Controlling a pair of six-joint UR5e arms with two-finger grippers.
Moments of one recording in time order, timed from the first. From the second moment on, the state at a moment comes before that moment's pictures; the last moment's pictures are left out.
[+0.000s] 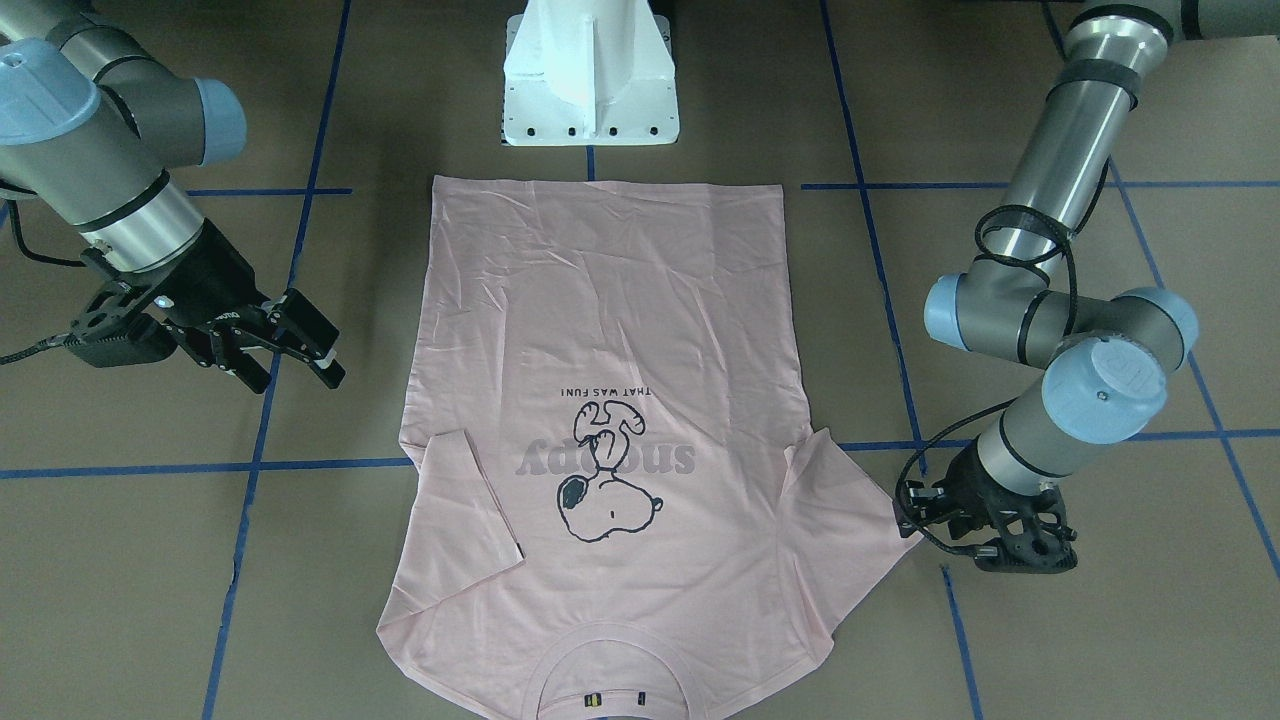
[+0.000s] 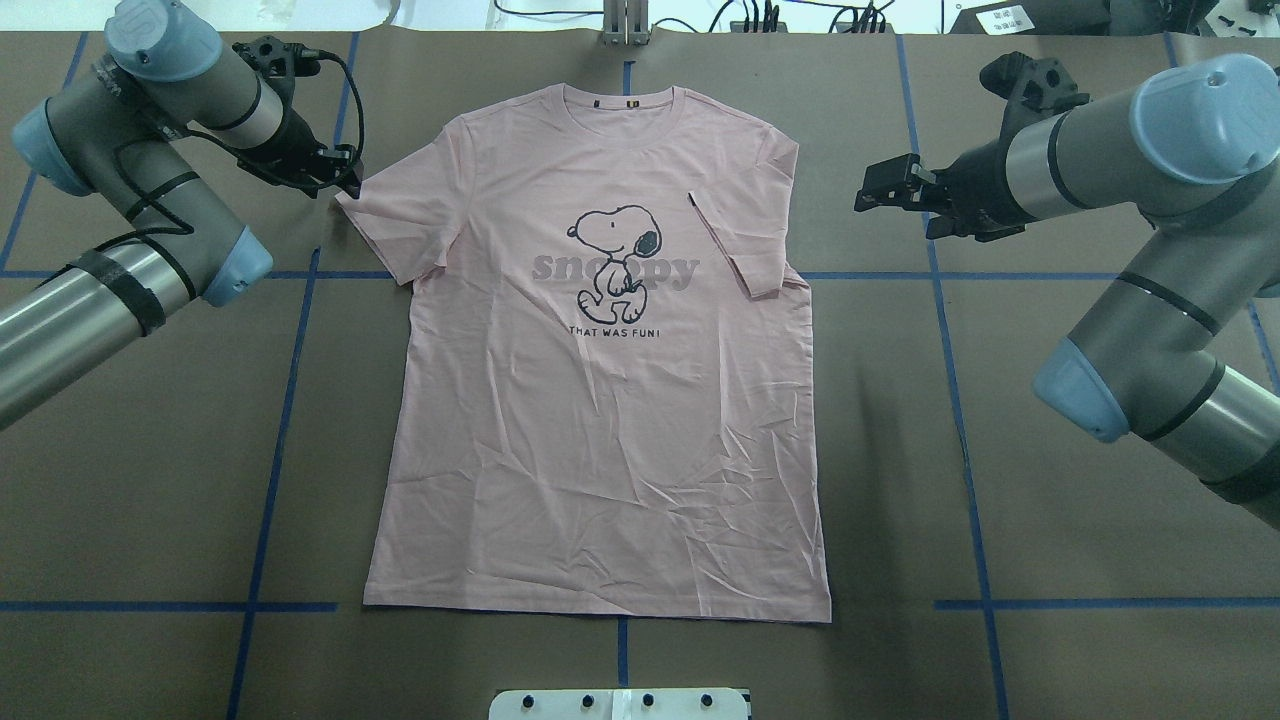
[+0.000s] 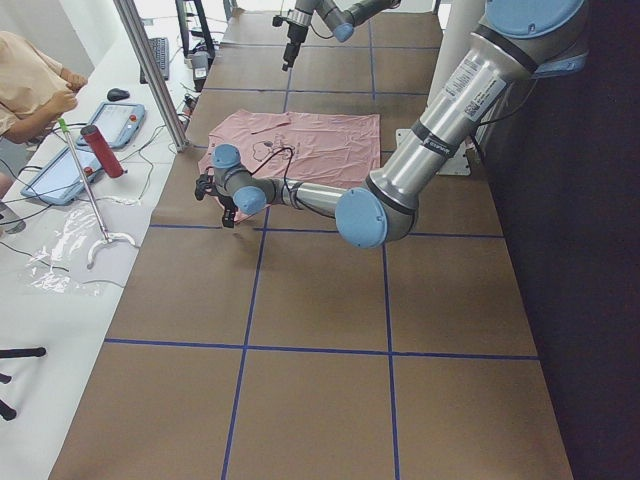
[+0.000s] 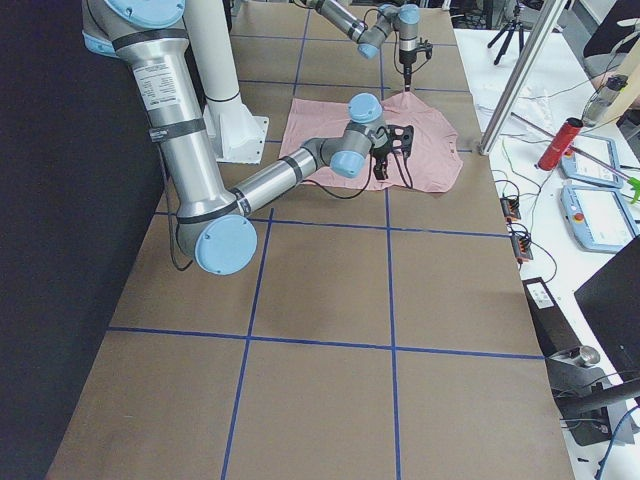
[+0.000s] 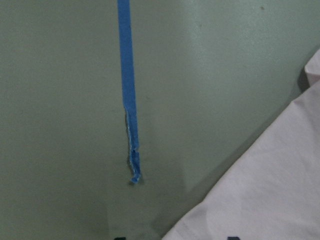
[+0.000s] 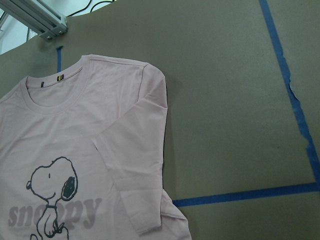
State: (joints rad) left arm -0.97 -2.25 -0.99 -2.22 -2.11 -0.83; right arm 0.89 -1.26 1.76 -0.98 2.02 1.32
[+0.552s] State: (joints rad) left arm -0.96 -2.26 -0.98 -2.22 -2.10 -0.83; right arm 0.89 -1.26 1.76 -0.98 2.02 1.32
